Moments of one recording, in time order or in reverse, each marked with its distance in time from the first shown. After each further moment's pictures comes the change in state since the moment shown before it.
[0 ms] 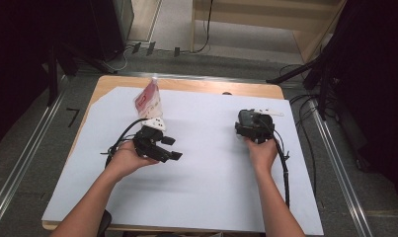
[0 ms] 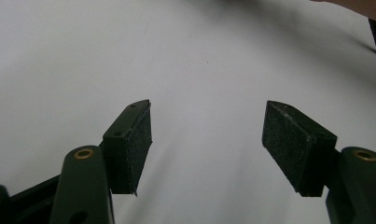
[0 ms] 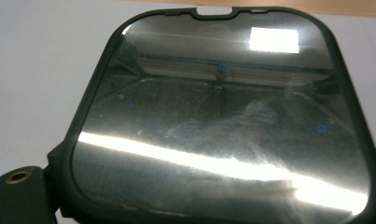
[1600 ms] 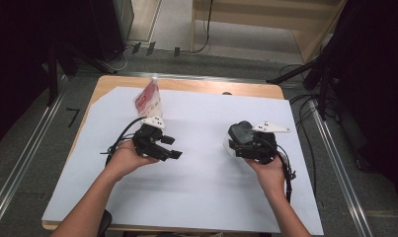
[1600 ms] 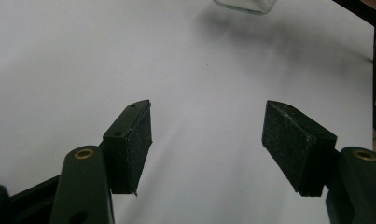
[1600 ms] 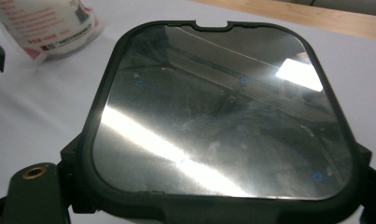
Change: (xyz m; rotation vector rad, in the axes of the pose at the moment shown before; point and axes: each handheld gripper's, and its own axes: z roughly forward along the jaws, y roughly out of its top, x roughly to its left) left arm 0.003 0.002 -0.003 -0.002 -0.006 -0.026; right arm 0.035 -0.022 -0.082 -0.036 0.277 -0.172
